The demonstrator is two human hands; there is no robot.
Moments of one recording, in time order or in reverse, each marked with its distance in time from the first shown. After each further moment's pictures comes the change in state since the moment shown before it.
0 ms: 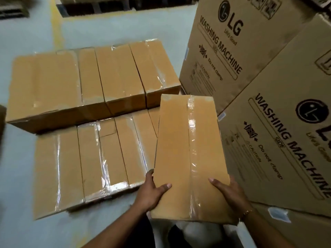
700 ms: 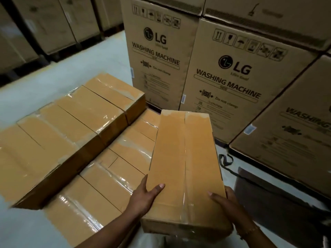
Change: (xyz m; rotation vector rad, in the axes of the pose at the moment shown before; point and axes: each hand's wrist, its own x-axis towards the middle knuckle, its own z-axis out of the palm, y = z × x) left_hand -0.112 -0.084 -0.294 0.386 -0.372 0.281; right_hand -0.317 0.062 0.311 0.400 0.366 0.223
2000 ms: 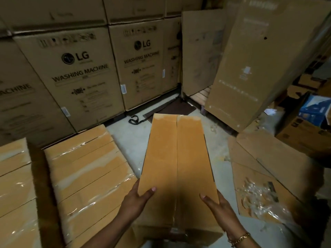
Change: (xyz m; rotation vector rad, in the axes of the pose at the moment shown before) left_hand -0.146 -0.141 -0.302 0.650 -0.926 0.433; right_hand -0.442 0.116 0.542 0.815 0.956 0.215
